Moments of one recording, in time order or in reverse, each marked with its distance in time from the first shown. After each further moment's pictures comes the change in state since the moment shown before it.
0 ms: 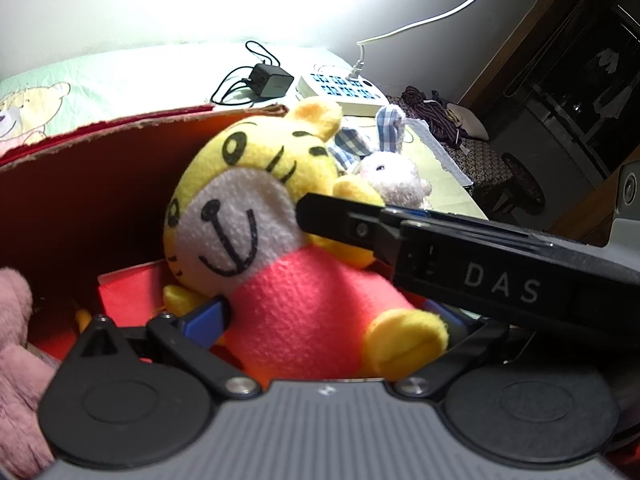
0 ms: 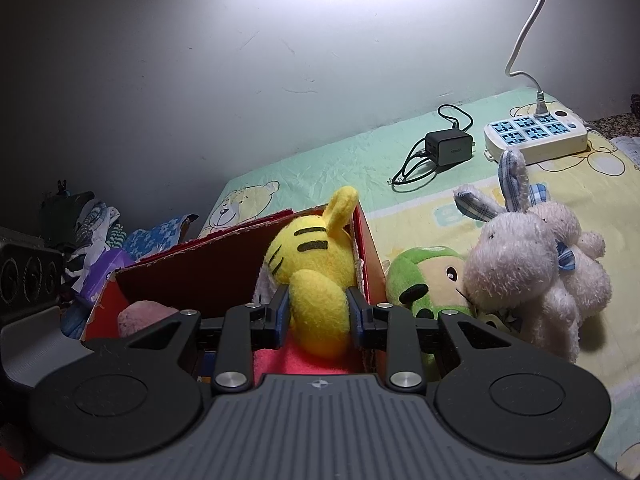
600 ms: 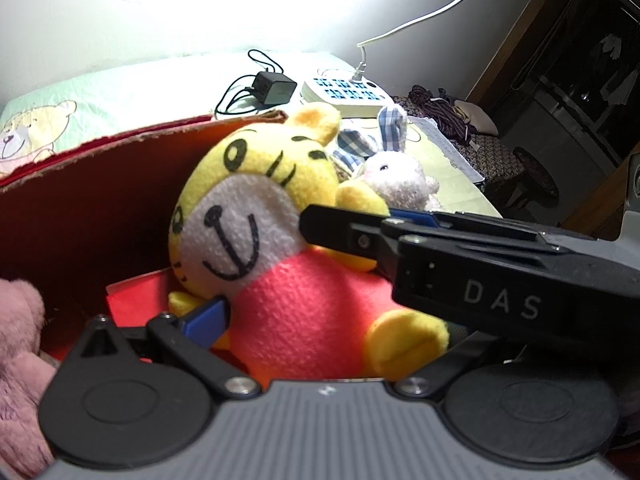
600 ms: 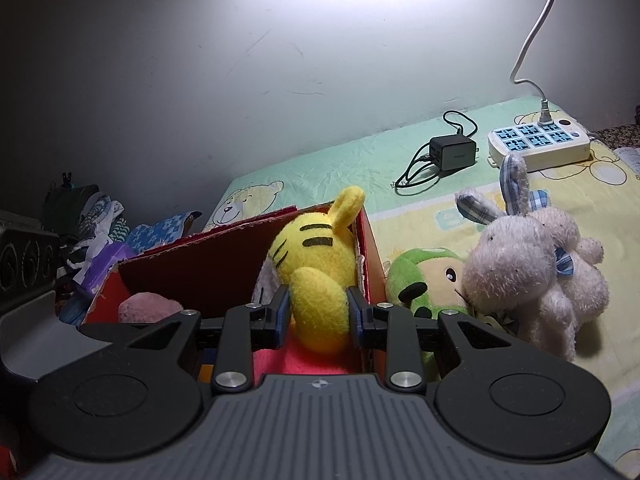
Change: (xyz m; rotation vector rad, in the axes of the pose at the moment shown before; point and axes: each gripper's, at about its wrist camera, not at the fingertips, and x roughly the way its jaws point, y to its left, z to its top) left arm -0.001 -0.010 -0.001 0.047 -0.017 0.059; right arm -0.005 -0.001 -0.004 -0.021 -0.005 0.010
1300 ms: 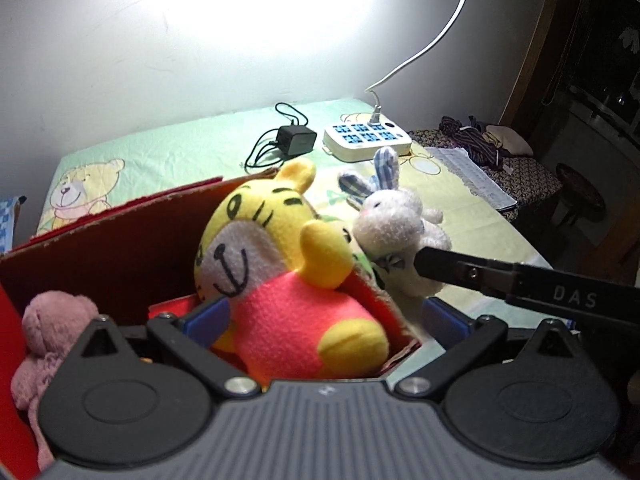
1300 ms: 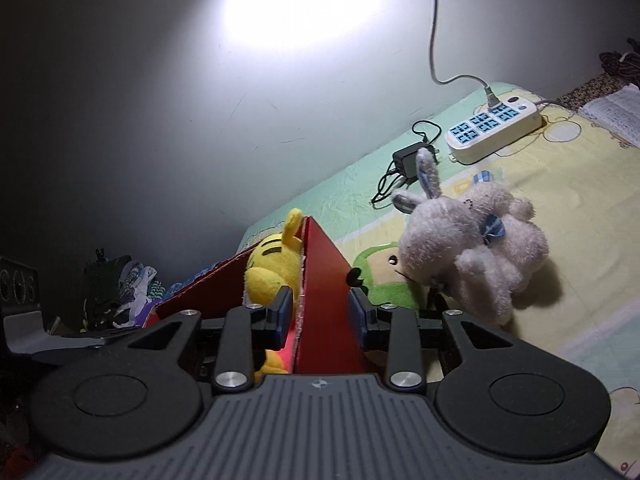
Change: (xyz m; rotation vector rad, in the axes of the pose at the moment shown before) left arm -0.045 -0.065 -0.006 0.065 -0.134 0.192; right arm -0.072 -0.083 -0.023 0.249 -0.113 0.099
